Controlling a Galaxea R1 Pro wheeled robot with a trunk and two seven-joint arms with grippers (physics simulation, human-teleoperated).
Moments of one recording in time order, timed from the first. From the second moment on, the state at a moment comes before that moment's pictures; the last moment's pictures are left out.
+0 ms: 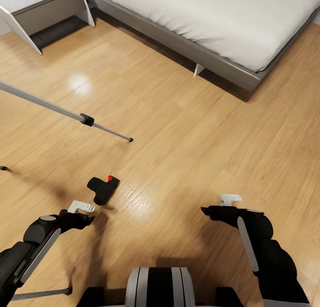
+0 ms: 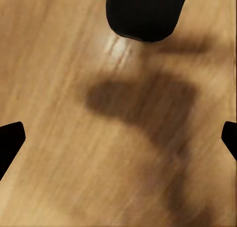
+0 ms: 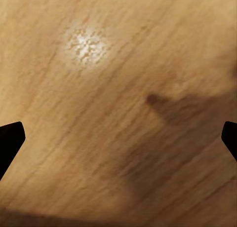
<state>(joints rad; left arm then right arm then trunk) -0.42 0.43 -0.22 -1.44 0.24 0.84 -0.03 -0.43 -0.01 -0.07 -1.56 -0.01 1.01 0.20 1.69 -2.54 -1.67</state>
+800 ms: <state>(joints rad) -0.42 0.45 -0.22 -1.37 0.23 0.60 -0.16 -0.43 -0.01 -0.07 -1.56 -0.01 1.01 0.20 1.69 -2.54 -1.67</state>
